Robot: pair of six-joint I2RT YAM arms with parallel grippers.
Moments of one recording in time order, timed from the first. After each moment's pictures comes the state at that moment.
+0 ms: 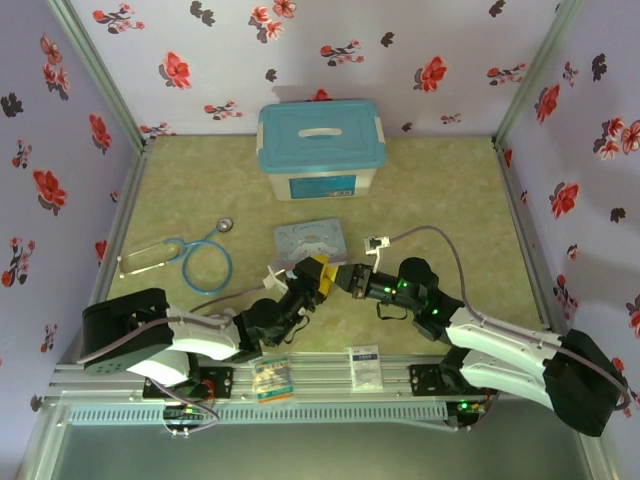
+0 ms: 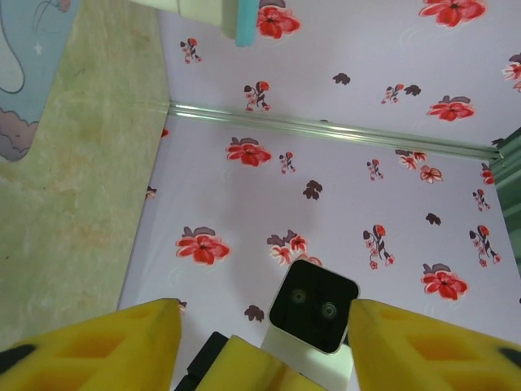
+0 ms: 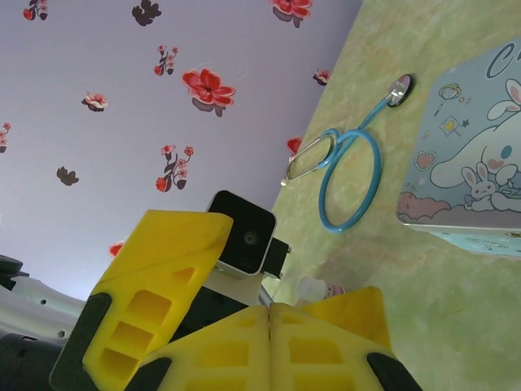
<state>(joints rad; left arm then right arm) -1.31 1.44 0.34 1.20 -0.63 -1.69 0.84 0.98 0.32 0.55 -0.37 1.01</state>
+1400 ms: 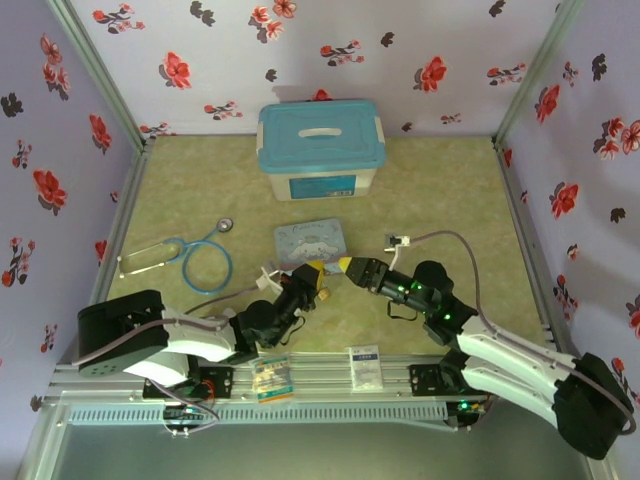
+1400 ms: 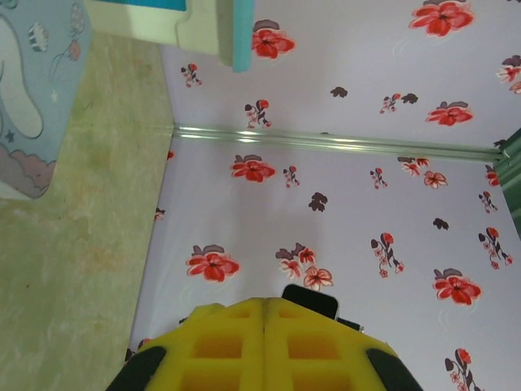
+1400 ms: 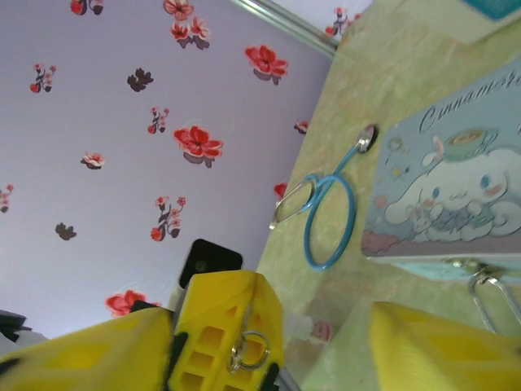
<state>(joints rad) -1.31 1.41 0.31 1.20 -0.67 -1.61 0.74 0.82 0.26 0.50 -0.33 1.06</state>
